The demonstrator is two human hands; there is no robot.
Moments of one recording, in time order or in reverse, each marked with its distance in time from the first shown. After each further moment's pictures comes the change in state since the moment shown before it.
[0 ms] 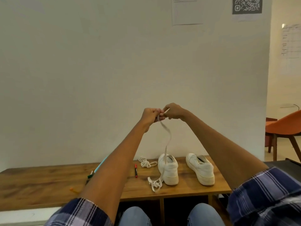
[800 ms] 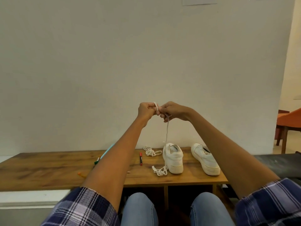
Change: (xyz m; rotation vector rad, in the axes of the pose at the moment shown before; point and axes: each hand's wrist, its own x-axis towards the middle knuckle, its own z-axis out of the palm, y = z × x) left_hand 0.001 -0.037 -0.028 0.126 0.145 0.007; right_hand -0.010 0.001 0.038 0.305 -0.323 -0.043
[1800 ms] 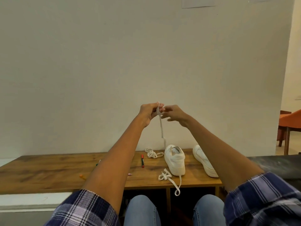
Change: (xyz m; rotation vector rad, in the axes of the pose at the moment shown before) left_hand -0.010 0.024 -0.003 -0.435 -0.070 -0.239; right_hand 0.020 0.032 0.007 0.102 0.258 -0.033
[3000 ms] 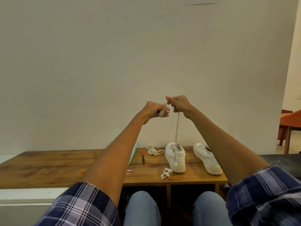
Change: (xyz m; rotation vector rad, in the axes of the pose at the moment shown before) left_hand -0.004 0.000 -0.005 0.398 -0.206 0.070; right_hand -0.006 -0.025 -0.015 0.103 0.217 -0.012
